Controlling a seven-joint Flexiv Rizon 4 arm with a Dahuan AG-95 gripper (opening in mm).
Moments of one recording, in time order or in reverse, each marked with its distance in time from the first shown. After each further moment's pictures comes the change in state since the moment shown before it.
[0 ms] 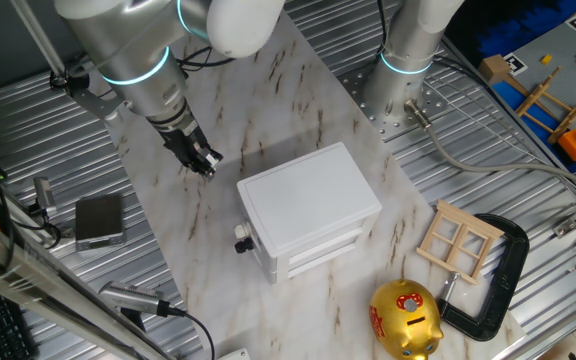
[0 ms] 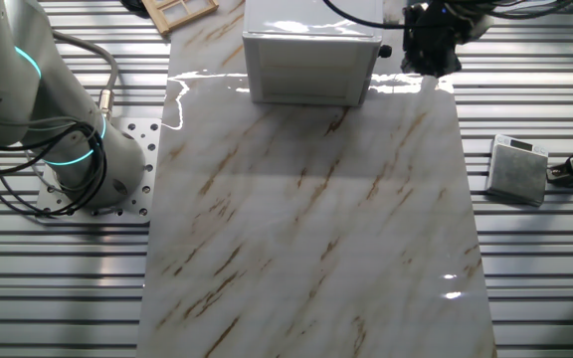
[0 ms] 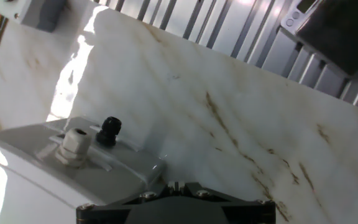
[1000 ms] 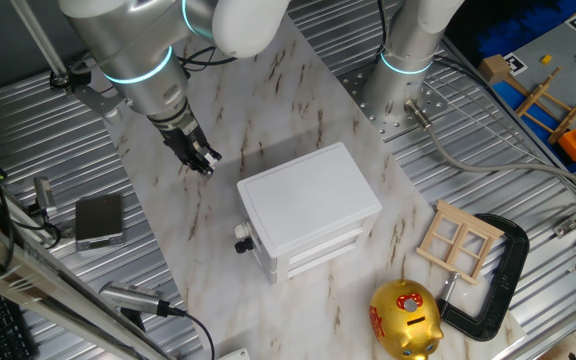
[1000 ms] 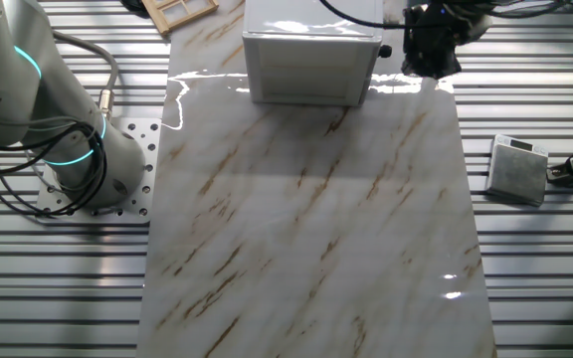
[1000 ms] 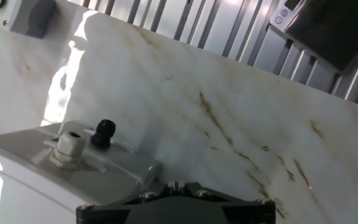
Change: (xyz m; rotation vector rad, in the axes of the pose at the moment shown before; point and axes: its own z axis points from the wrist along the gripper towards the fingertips) arm 0.010 -0.018 -0.004 0.007 0.000 -0.019
